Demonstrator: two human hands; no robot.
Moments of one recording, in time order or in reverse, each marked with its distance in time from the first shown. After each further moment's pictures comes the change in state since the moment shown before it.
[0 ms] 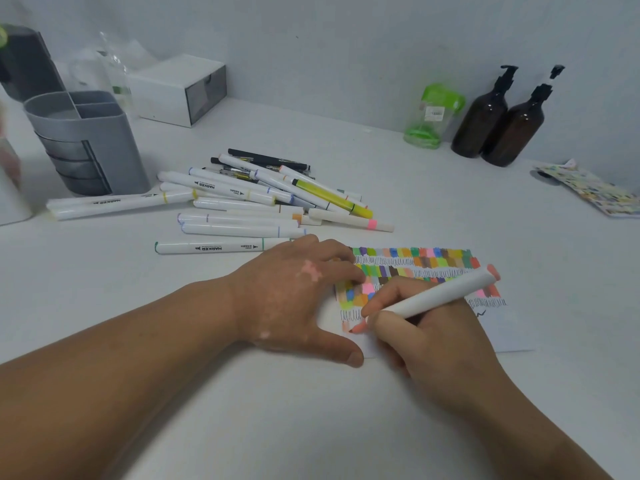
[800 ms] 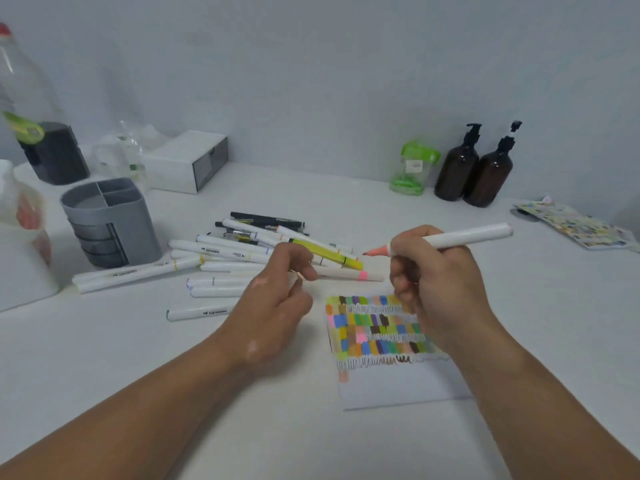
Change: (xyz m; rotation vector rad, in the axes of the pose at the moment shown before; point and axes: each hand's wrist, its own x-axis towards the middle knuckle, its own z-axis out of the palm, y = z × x) left_hand 0.001 -0.012 -0.012 -0.789 0.480 -0.269; right_hand 0.074 -0.036 -0.037 0.595 0.215 -0.033
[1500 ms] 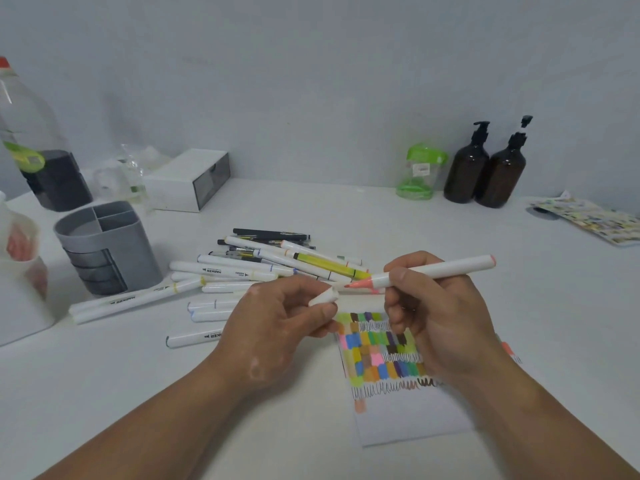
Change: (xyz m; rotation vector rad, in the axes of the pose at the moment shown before) left_hand 0.012 -0.007 0.002 -0.243 0.018 -0.106; right_hand 0.002 0.038 -0.001 0.195 -0.170 -0.022
